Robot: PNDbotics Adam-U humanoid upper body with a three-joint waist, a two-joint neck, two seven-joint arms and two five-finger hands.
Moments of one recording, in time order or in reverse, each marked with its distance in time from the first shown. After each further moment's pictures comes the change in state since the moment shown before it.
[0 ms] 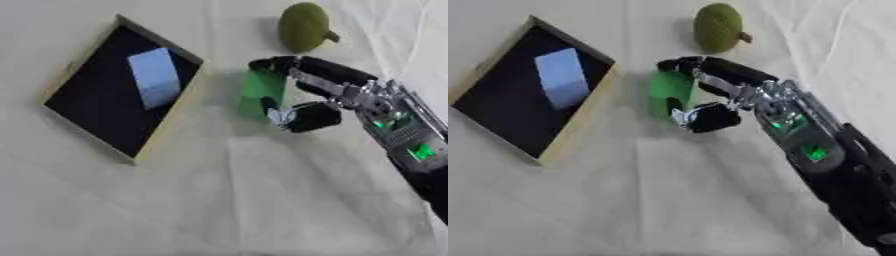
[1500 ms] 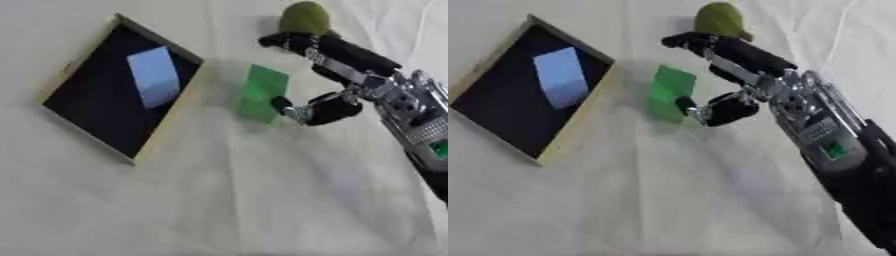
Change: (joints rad) left arm 0.005 0.000 0.000 0.000 -0.001 0.002 -0.001; right arm -0.002 -0.019 -0.049 -0.071 -0.028 -0.056 -0.072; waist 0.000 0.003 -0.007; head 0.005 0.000
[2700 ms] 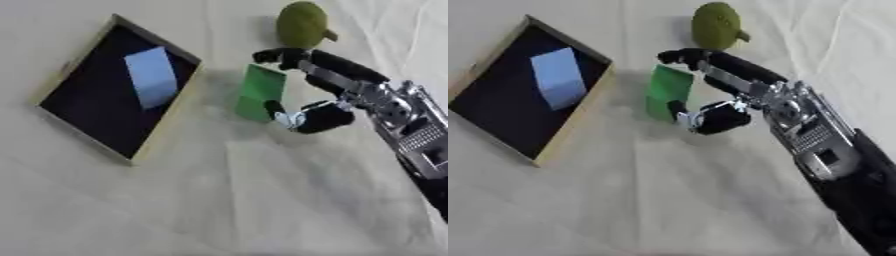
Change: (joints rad) left arm 0.001 0.000 0.000 0.000 0.000 0.000 -0.005; right arm 0.031 0.036 0.007 0.000 -0.091 0.096 0.029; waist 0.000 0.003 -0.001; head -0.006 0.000
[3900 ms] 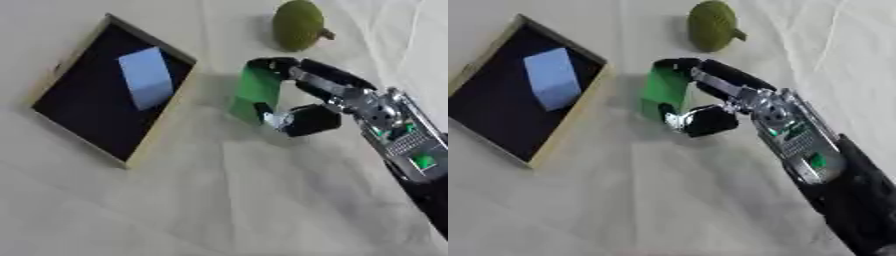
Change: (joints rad) left arm -0.006 0.000 0.000 0.000 0.000 -0.002 -0.002; right arm 0.001 0.025 0.012 0.017 -0.010 0.075 0.016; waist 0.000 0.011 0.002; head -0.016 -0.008
